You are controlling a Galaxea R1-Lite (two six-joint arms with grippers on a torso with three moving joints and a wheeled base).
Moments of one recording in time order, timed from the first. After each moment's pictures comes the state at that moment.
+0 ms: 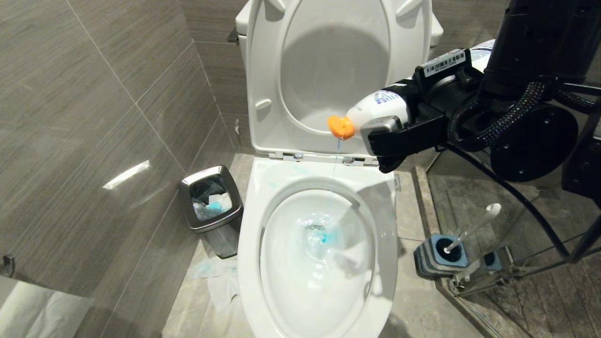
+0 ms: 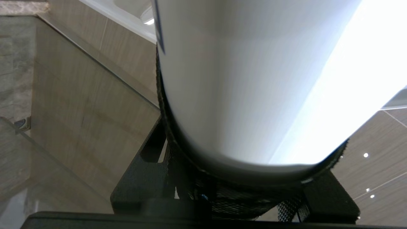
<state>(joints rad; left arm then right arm) 0.00 0.00 0.00 0.01 0.00 0.01 0.75 1.67 -1.36 -0.36 -0.82 -1.99</state>
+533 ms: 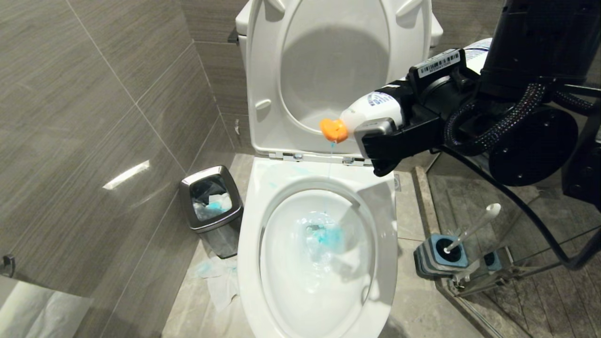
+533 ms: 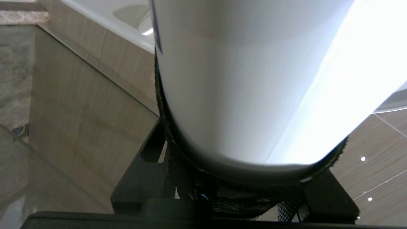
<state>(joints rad) 0.00 0.00 0.00 0.01 0.00 0.01 0.78 1.67 -1.36 -0.36 -0.82 -1.98</state>
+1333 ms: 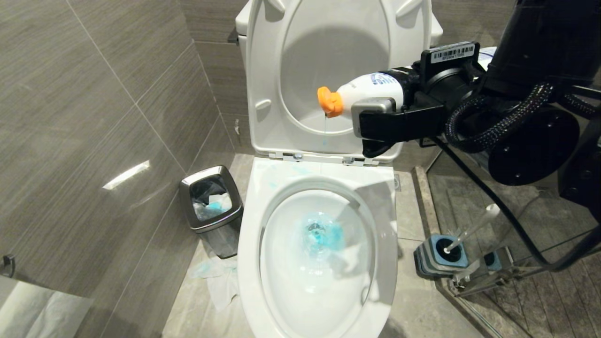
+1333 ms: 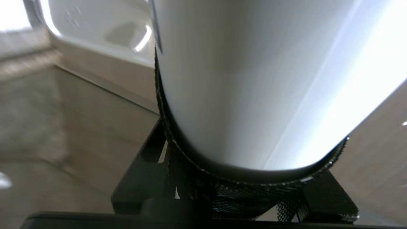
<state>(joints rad) 0.00 0.00 0.00 0.01 0.00 0.01 0.78 1.67 -1.33 -0.47 -0.82 -1.79</state>
